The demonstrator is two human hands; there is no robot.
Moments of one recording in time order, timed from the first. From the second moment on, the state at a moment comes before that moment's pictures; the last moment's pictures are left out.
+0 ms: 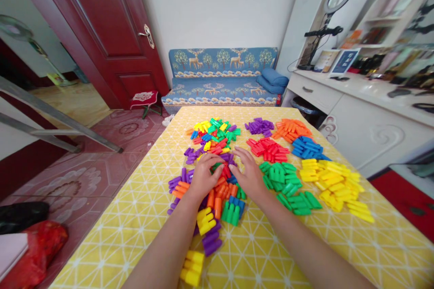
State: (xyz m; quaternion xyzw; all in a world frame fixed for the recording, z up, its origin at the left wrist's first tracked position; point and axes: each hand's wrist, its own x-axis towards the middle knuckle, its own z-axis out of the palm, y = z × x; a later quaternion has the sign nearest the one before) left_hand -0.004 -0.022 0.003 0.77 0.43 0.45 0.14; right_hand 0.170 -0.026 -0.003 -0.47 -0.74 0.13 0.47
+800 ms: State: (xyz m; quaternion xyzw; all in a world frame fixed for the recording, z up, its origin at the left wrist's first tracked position) left_hand -0.004 -0.017 -0.003 0.74 0.46 0.47 0.15; right_hand 0.145 0.017 -0.025 -0.46 -0.69 0.26 0.50
